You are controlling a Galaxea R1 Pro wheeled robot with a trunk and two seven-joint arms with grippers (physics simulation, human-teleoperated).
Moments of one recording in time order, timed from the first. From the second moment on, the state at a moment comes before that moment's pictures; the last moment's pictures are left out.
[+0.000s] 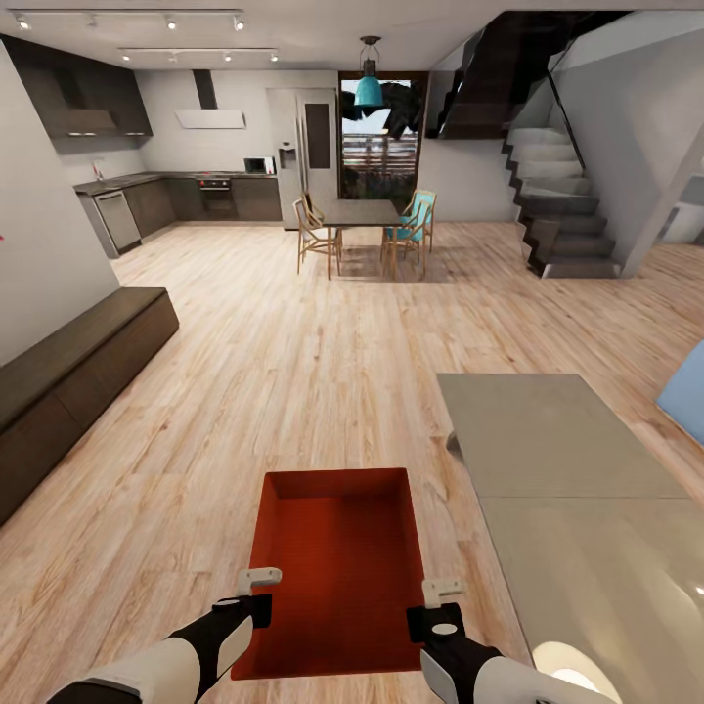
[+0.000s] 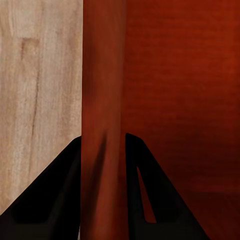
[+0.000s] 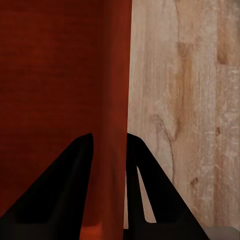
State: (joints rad) left arm -0.69 -0.07 -0.15 -0.07 0.22 0.07 0.17; right arm -0.67 0.17 1.44 0.00 -1.31 -0.09 -0.28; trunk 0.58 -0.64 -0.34
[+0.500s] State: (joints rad) left arm -0.69 -0.07 -0.15 -0.07 0.22 0.07 0.17; right arm -0.67 0.17 1.44 0.00 -1.32 -0.09 -0.28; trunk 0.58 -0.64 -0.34
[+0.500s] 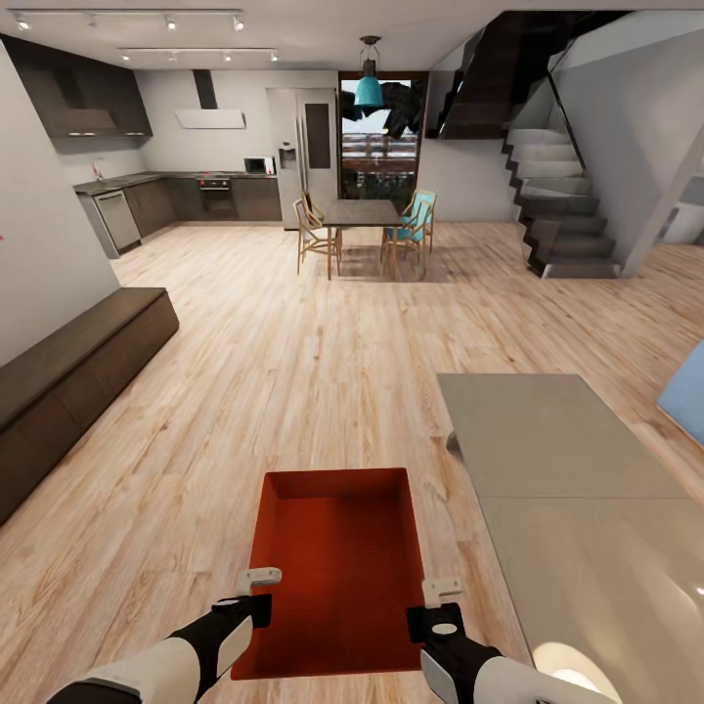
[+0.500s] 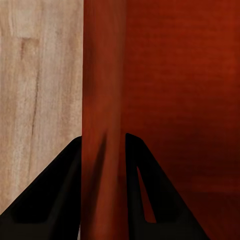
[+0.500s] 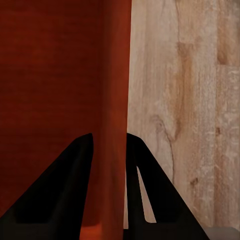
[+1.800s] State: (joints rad) left arm -0.69 -0.07 -0.18 -0.07 0.26 0.07 0.17; right arm -0.67 0.17 1.45 0.00 -1.32 -0.09 -0.28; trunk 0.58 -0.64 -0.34
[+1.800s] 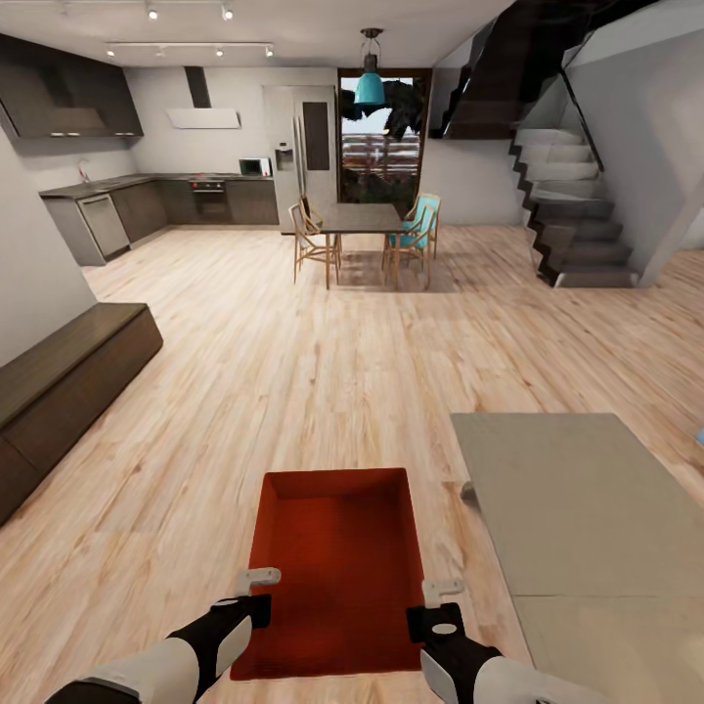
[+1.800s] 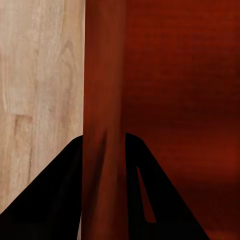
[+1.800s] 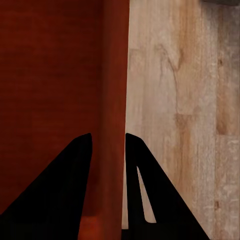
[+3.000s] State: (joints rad) left arm -0.69 -0.07 -0.18 -0.07 0.26 0.07 0.17; right arm -0.67 0.17 1.45 0.00 -1.32 -0.09 -0.28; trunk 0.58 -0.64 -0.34
